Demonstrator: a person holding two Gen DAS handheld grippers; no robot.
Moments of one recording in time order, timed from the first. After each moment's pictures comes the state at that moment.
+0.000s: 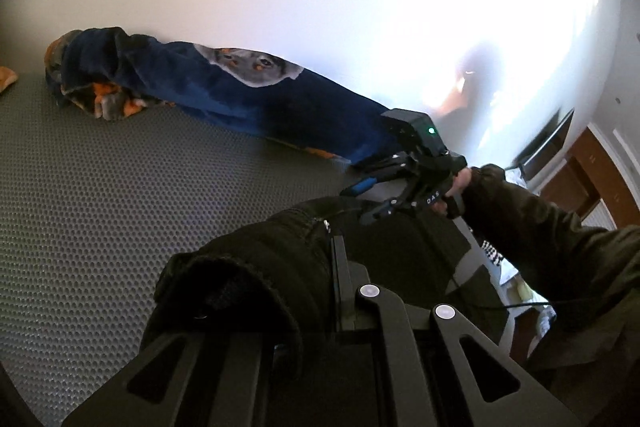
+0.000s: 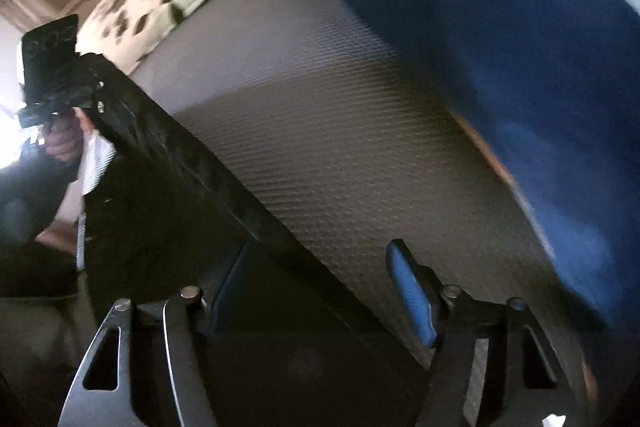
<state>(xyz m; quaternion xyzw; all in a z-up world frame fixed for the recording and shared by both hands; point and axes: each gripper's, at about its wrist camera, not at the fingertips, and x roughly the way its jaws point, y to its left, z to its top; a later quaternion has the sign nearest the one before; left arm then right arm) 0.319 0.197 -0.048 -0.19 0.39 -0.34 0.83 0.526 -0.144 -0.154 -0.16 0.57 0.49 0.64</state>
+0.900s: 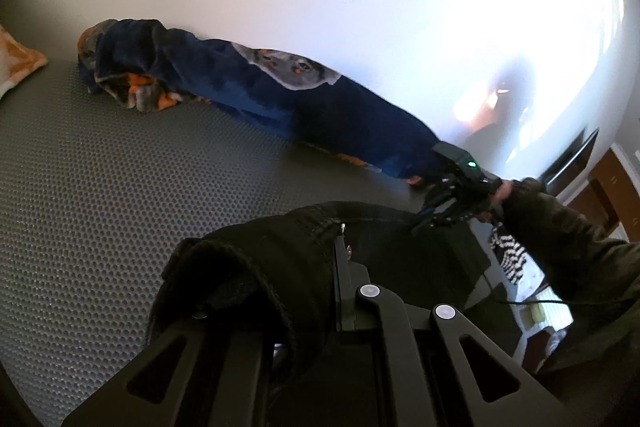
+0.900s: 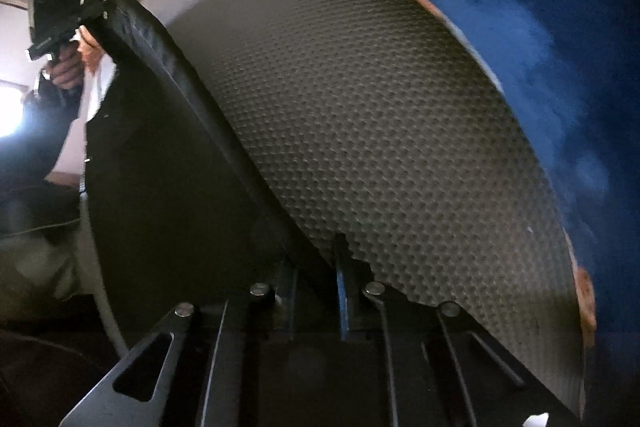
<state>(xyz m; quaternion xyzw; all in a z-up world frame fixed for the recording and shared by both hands) 0.329 0.207 -0.063 -0.20 0.40 -0.28 0.85 0.506 -0.209 -0.173 -0.22 0.63 0.43 0.60</state>
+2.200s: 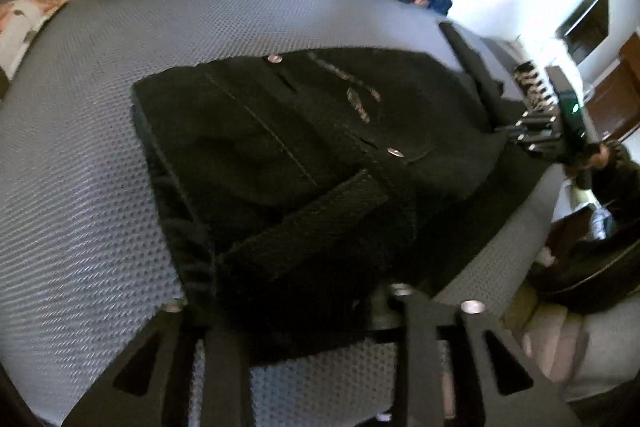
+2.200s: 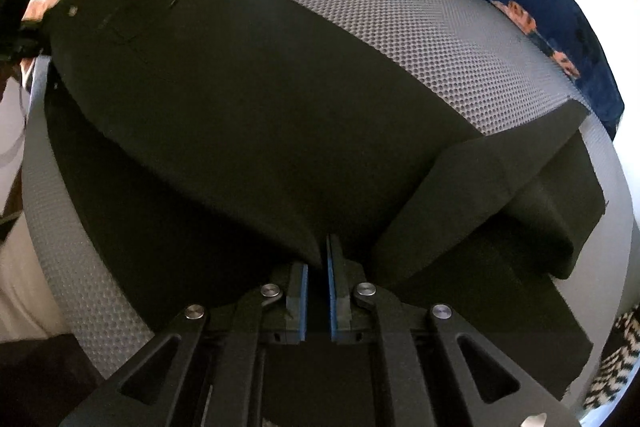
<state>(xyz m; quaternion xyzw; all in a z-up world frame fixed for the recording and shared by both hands) 0.123 0.197 -0.094 -0.01 0.55 -0.28 0.79 0.180 -0.243 -0.167 -0.21 0.56 0.21 0.78</state>
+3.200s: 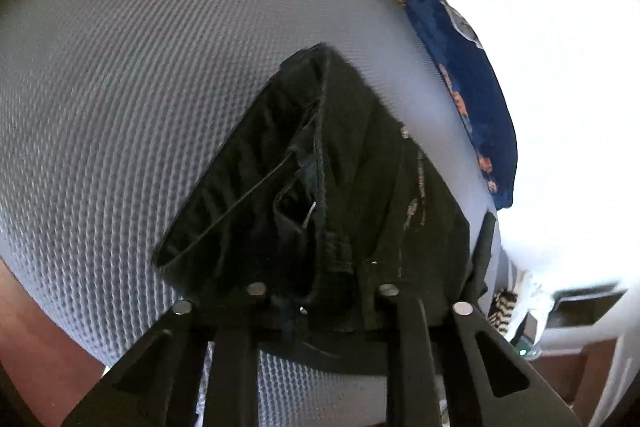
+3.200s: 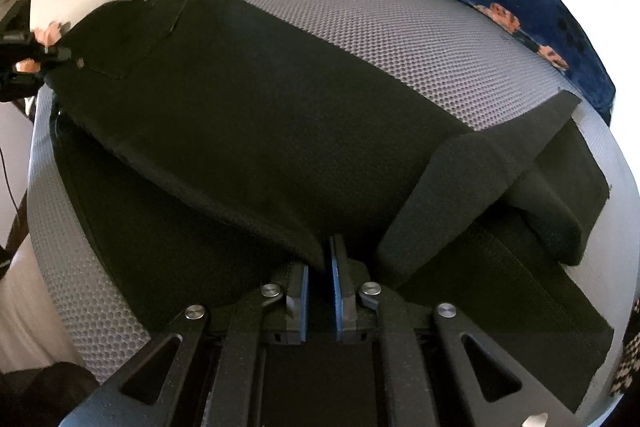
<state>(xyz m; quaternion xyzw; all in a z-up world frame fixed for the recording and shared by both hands) 0.115 0.243 -0.100 -0.40 0.53 -0.05 0.75 0.164 -0.253 -0.154 -0.16 0.52 0.21 0.81</state>
